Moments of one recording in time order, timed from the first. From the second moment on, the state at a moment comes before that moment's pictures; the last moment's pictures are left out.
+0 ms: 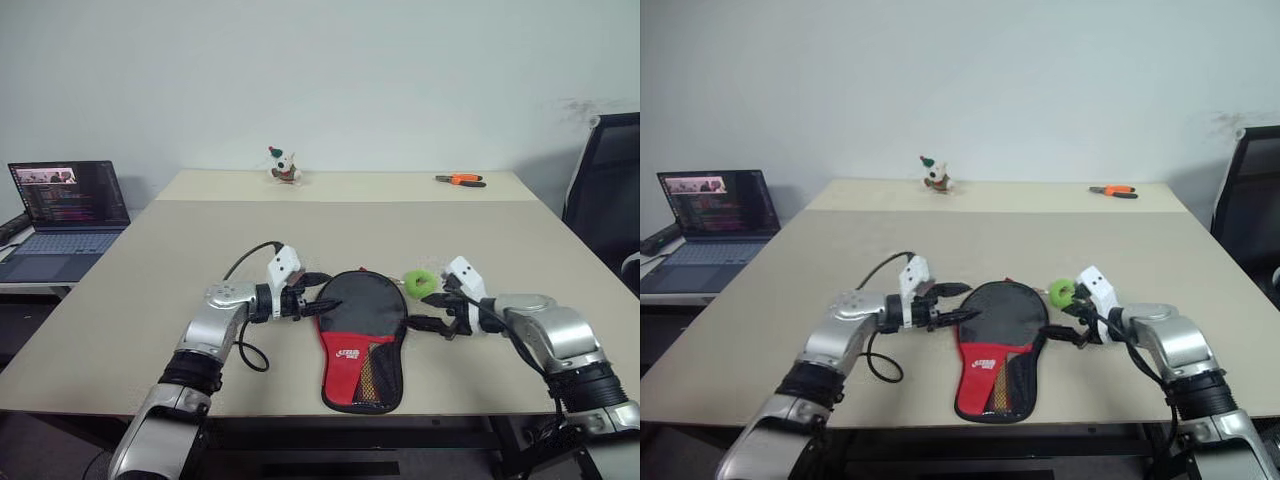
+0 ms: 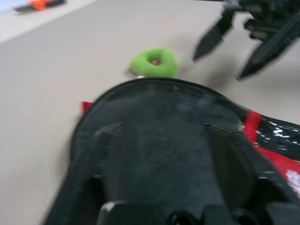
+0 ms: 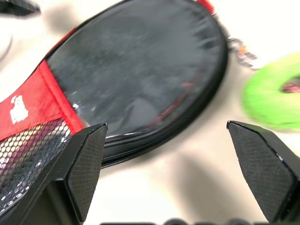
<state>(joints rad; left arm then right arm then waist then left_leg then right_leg) -0.77 0.42 -0.13 0.58 -0.21 0.09 -1.16 -0.63 -0.61 0.07 0.11 0.30 0.83 0.90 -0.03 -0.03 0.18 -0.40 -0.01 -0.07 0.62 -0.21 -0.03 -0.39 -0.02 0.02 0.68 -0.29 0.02</state>
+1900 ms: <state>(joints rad) -0.95 0.34 -0.23 1.04 0.04 -0.32 -1.36 -1.04 -0.50 0.31 1.06 -0.22 -0.06 0.92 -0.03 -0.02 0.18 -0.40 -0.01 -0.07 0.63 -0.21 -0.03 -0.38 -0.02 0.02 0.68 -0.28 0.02</state>
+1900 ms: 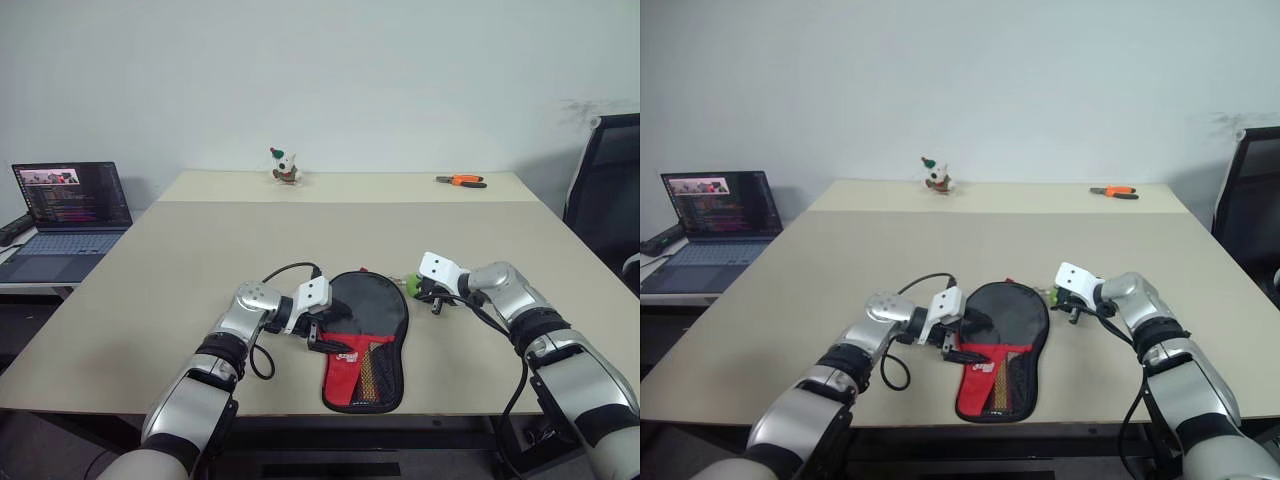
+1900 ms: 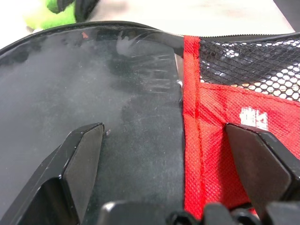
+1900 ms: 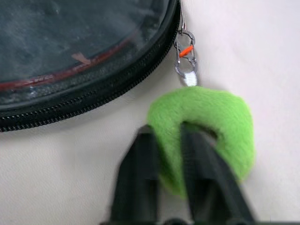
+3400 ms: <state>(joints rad) -1.03 0.20 -0.23 1.19 0.13 -0.34 -1.29 -0.18 -1.05 0.10 -0.60 0.31 0.67 1.28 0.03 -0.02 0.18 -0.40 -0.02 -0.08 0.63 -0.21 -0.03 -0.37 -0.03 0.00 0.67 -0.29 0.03</state>
